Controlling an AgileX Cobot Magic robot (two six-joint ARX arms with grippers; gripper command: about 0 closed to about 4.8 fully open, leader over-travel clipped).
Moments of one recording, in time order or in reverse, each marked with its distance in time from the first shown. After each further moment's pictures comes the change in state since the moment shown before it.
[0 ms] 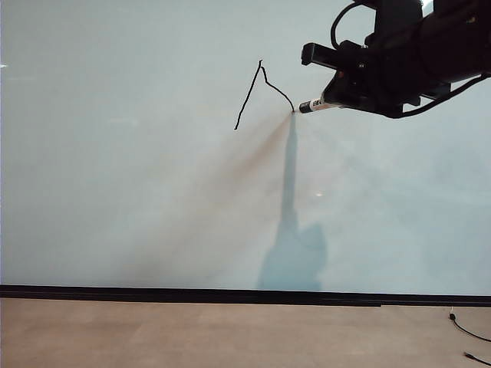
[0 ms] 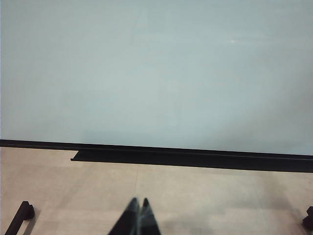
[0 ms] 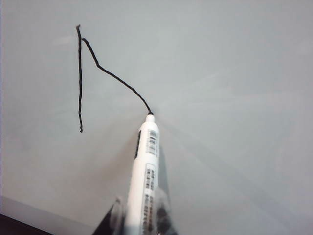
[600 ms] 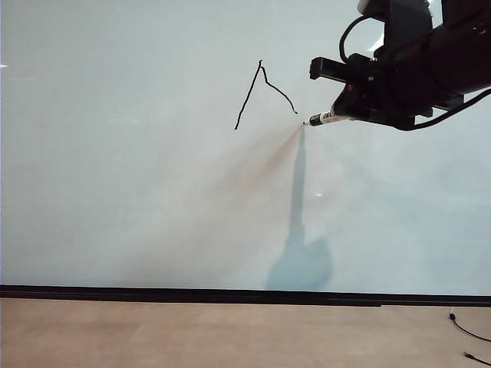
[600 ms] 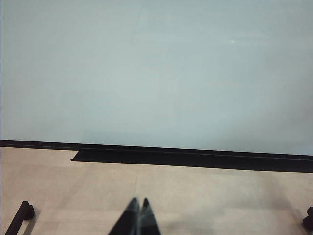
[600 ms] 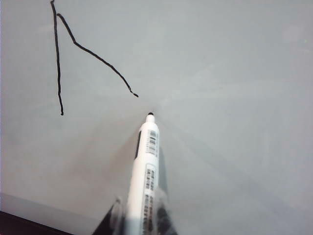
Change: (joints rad) left arm 0.000 0.000 0.000 0.000 0.000 0.000; right arm -0.002 -0.003 -0.039 0.002 0.029 0.006
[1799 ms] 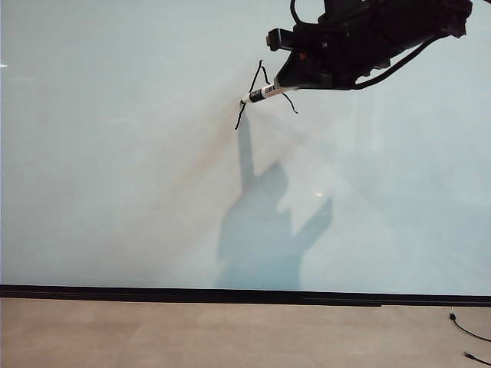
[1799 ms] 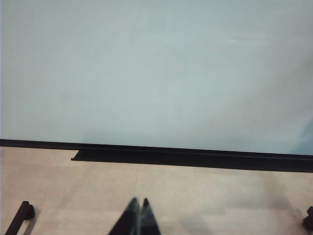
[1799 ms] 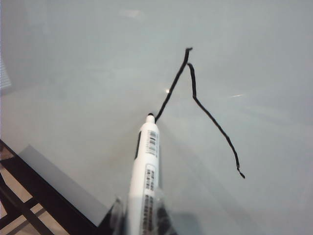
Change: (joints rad) left arm 0.000 0.000 0.000 0.000 0.000 0.000; right arm 0.006 0.040 0.289 -0.309 -0.260 -0.214
